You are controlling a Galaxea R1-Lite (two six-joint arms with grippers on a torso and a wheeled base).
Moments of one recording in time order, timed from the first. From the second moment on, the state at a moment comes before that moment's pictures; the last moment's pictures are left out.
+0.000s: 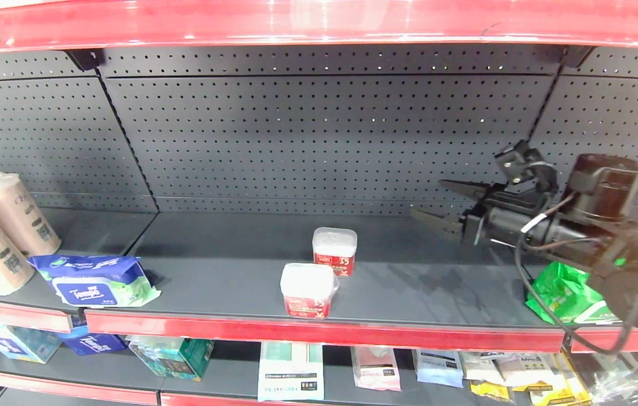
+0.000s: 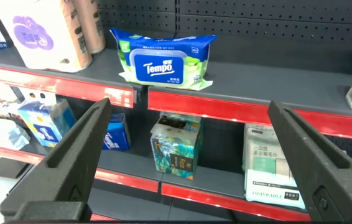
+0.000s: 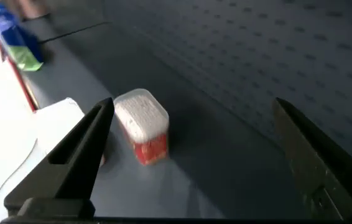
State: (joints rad) left arm 0.18 0.00 0.00 0.01 0.00 0.01; right arm 0.24 1.75 -0.68 -1.00 0.50 -0.13
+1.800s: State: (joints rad) left arm 0.18 0.00 0.00 0.01 0.00 0.01; right arm 0.00 0.00 0.00 0.00 0.05 0.00
